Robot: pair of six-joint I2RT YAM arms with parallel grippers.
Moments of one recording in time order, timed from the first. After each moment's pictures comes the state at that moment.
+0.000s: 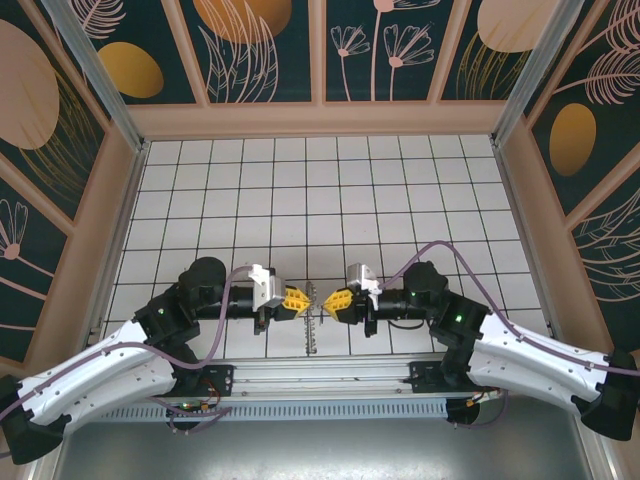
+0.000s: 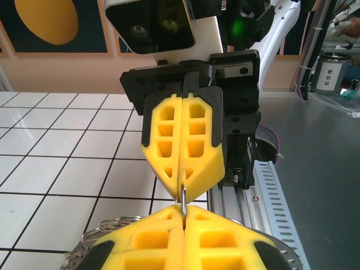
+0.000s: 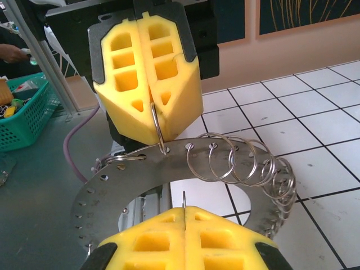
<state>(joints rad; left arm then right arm) -0.94 0.69 0.59 -0.14 0.58 0.12 1.04 0.72 0.48 0.05 -0.50 0.06</state>
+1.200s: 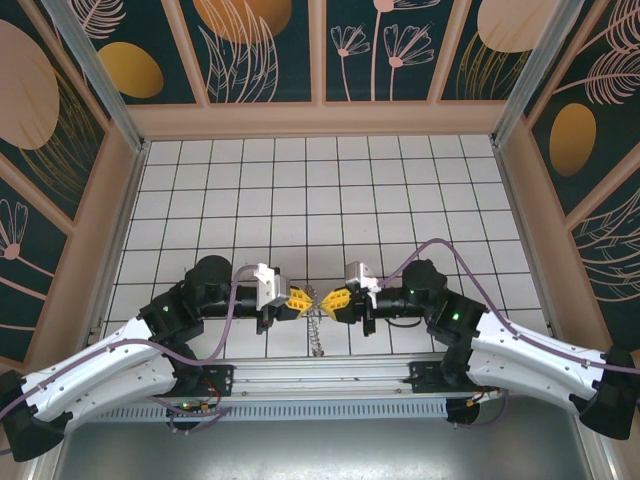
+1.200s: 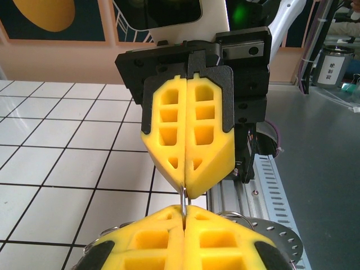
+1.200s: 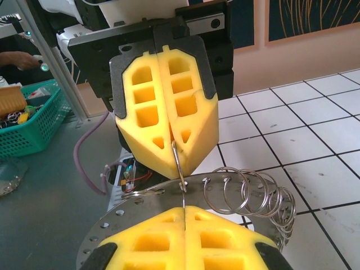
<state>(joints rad) -0.94 0.72 0.59 -0.14 0.58 0.12 1.02 0.75 0.49 0.10 -0.54 0.08</state>
